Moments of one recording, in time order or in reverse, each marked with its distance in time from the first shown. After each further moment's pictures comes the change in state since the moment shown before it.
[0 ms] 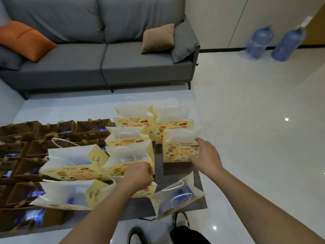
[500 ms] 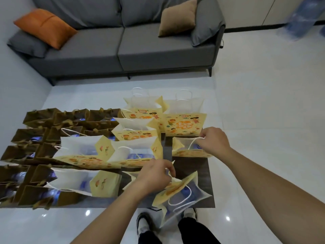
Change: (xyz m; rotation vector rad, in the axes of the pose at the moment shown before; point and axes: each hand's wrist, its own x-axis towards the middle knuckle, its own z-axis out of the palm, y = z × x) left_hand 0.000 0.057 -0.003 -0.147 -0.072 0.051; right_hand 0.084 0.010 -0.011 -0.019 -0.137 -0.056
